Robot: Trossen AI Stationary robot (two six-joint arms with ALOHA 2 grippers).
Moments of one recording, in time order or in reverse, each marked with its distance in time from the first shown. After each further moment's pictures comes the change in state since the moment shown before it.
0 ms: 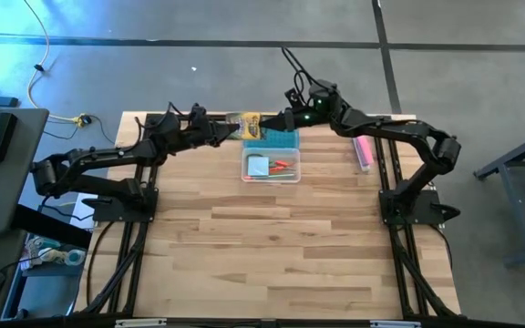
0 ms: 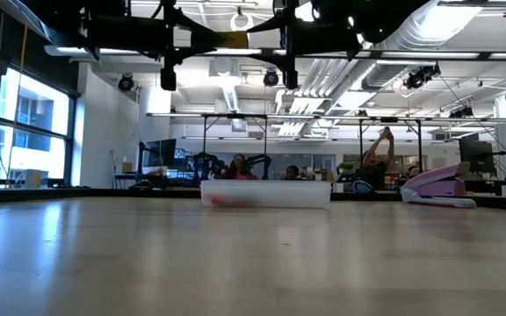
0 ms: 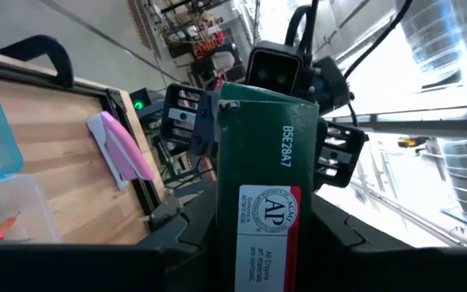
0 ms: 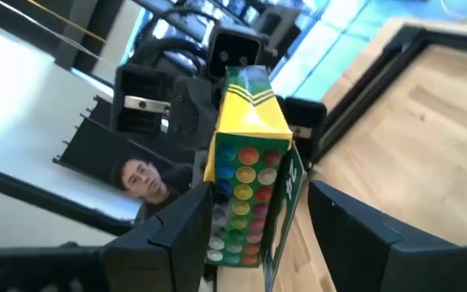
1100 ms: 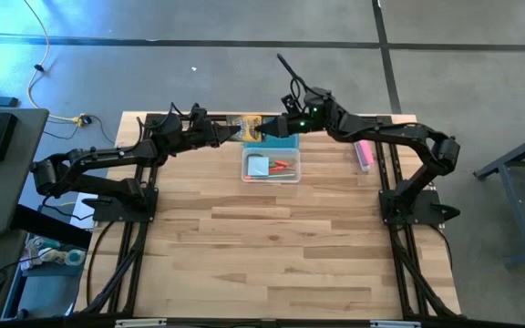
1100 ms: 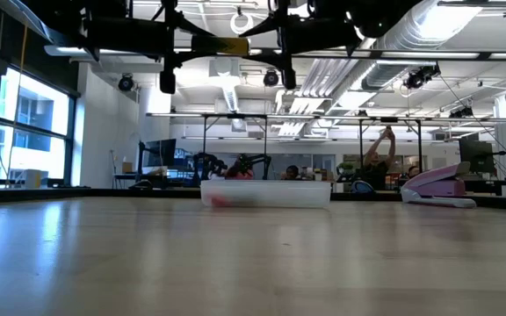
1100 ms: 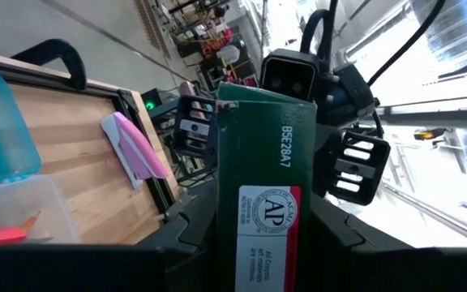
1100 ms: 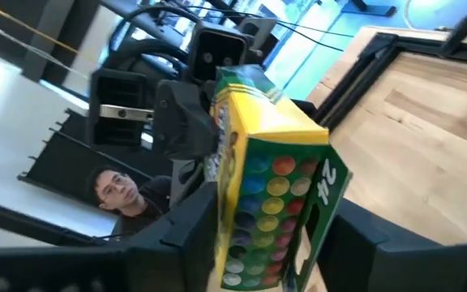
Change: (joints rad) left arm 0.000 0.000 0.000 -0.029 -0.012 0.047; right arm 0.062 -0.003 0.000 -0.037 0.162 -0.015
